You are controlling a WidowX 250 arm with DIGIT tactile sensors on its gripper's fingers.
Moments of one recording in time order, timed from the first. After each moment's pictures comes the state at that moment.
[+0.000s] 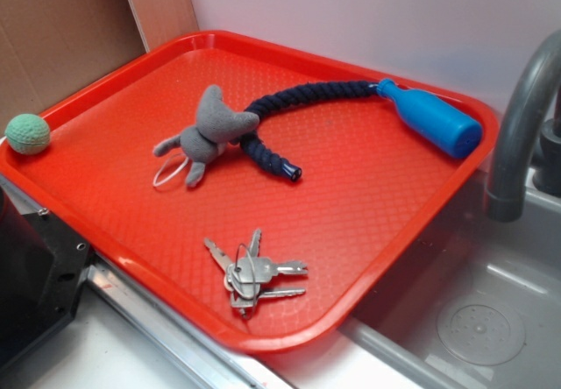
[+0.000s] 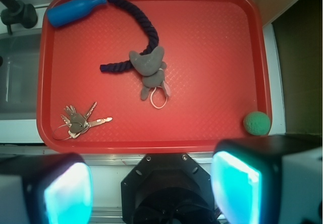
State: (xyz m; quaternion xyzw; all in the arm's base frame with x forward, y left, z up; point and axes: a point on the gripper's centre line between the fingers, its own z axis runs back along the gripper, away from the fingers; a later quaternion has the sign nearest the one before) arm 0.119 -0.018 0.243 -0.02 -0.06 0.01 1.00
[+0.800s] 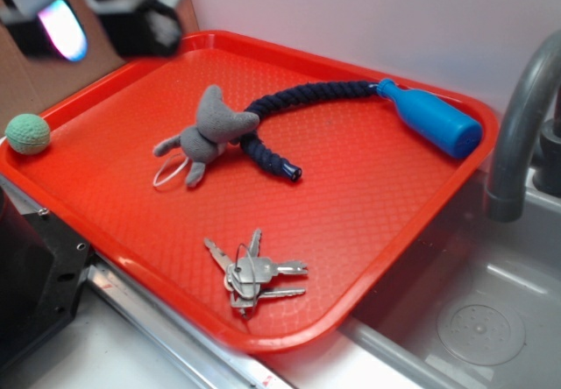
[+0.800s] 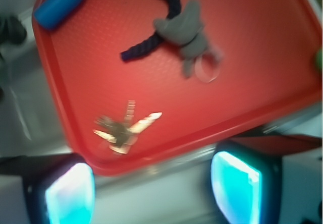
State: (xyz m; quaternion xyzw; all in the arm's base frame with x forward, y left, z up) arm 0.124 -0.118 0.168 -0.12 -0.02 0.22 0.97
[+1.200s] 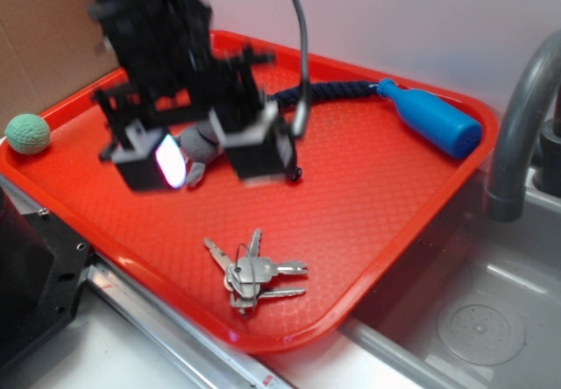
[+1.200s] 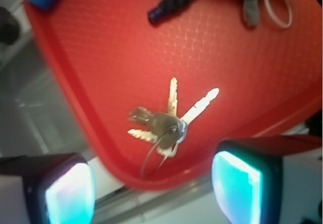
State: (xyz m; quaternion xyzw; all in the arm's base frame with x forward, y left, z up) arm 0.136 -0.144 0.100 -0.12 0.00 0.25 0.96
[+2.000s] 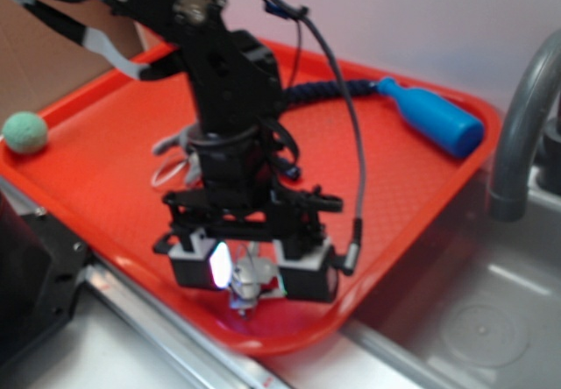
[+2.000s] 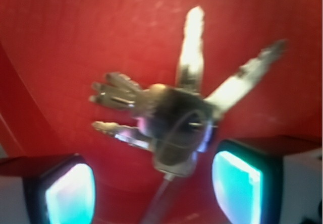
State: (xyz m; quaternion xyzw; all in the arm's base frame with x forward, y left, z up) arm 0.134 -0.174 0.031 -0.08 0.10 0.24 0.96
